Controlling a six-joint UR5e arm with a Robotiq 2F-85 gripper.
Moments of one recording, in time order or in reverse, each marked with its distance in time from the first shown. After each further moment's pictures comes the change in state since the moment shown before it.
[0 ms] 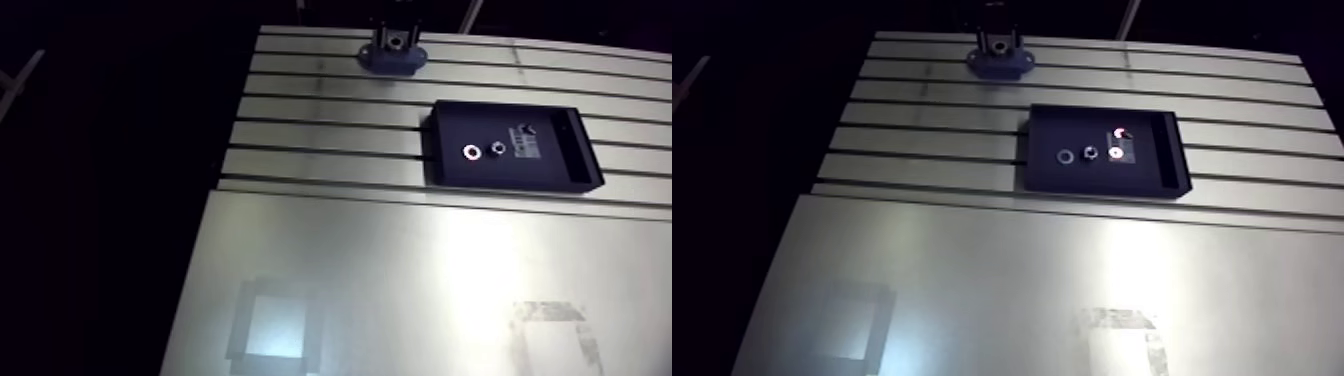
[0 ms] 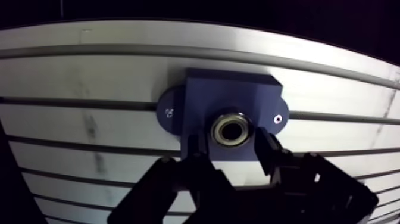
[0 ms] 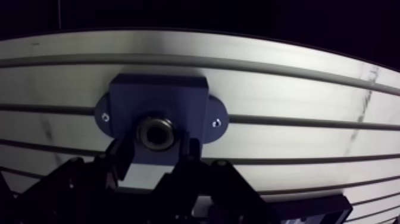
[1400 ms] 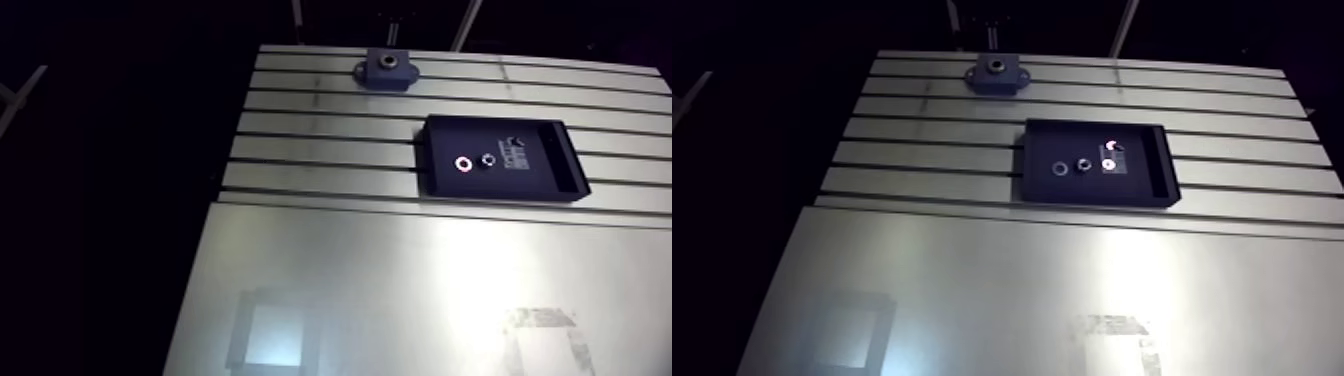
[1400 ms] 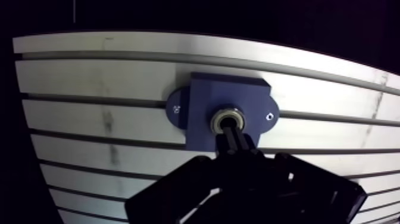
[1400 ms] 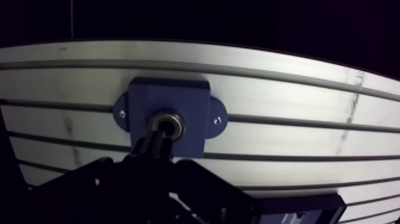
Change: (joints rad) arm -0.010 -0.041 -0.010 0.000 0.038 -0.014
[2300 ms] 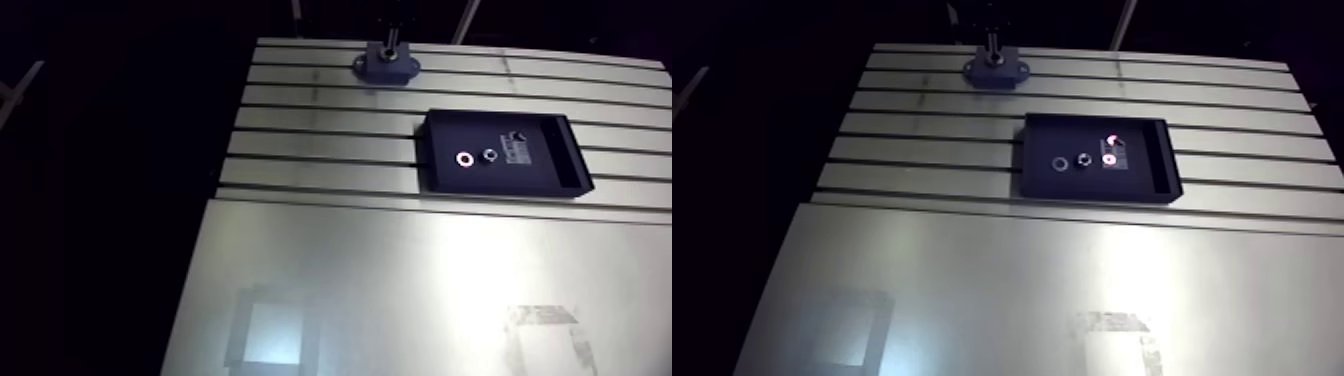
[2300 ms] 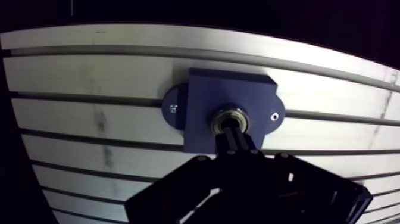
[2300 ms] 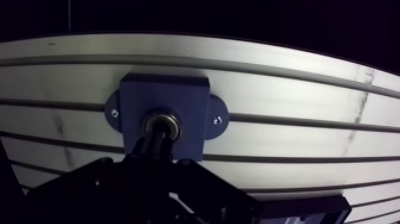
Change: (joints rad) arm -0.002 0.017 0.013 -0.002 -0.001 -0.003
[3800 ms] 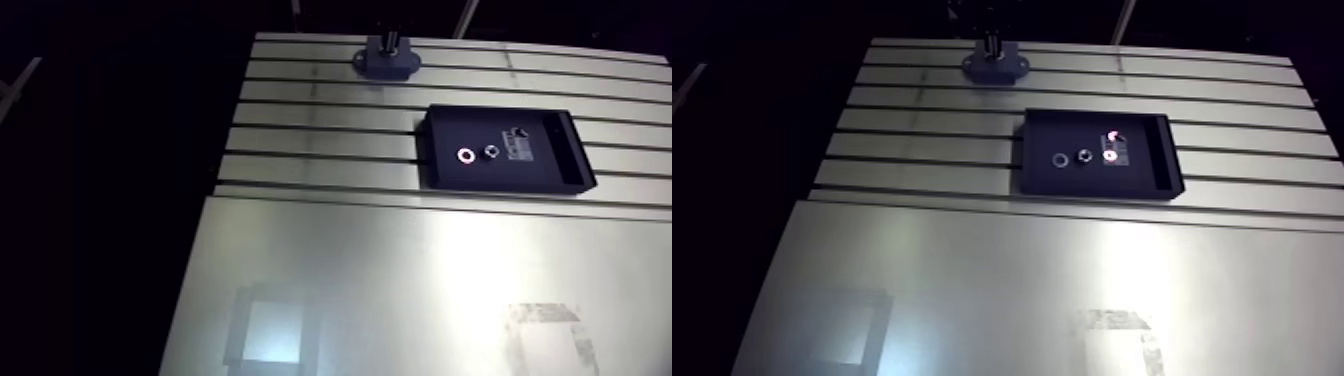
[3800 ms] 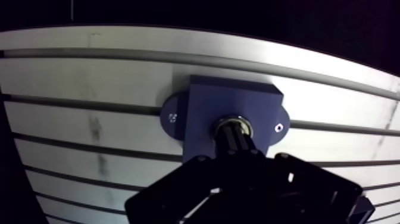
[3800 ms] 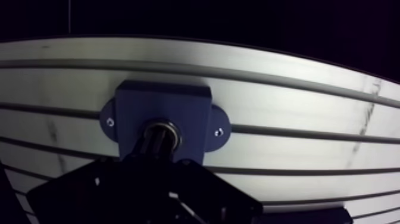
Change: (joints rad) arm -0.001 0.014 0.024 -0.054 0.002 -0.022
